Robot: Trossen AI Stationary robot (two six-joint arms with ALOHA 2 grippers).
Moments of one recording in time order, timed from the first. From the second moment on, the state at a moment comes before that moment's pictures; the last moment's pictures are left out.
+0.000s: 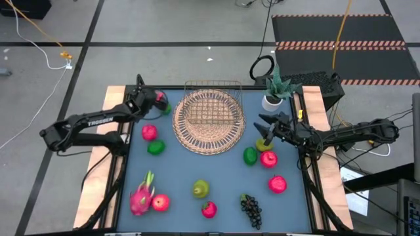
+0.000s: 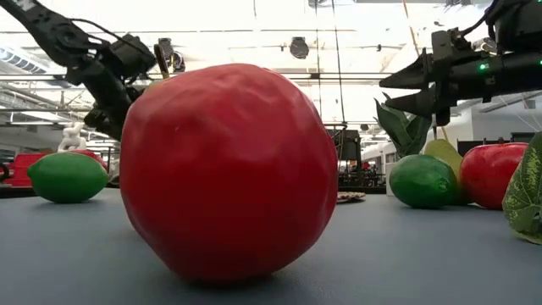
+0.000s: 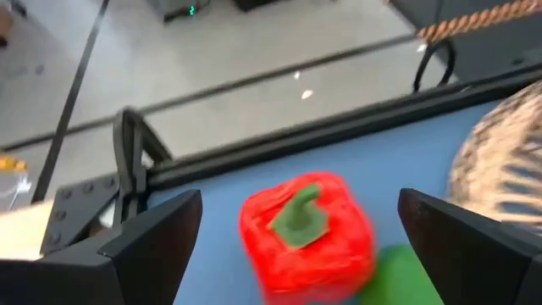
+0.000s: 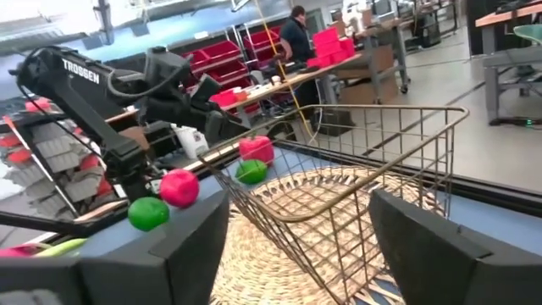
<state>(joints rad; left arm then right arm) 0.71 1.10 0.47 -0.09 -0.56 -0.30 -0.02 0.72 0.02 0.72 0.50 0.33</state>
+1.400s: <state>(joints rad) 0.91 1.20 0.49 -0.14 -0.19 -0.40 -0.07 0.80 0.02 0.70 0.56 0.61</state>
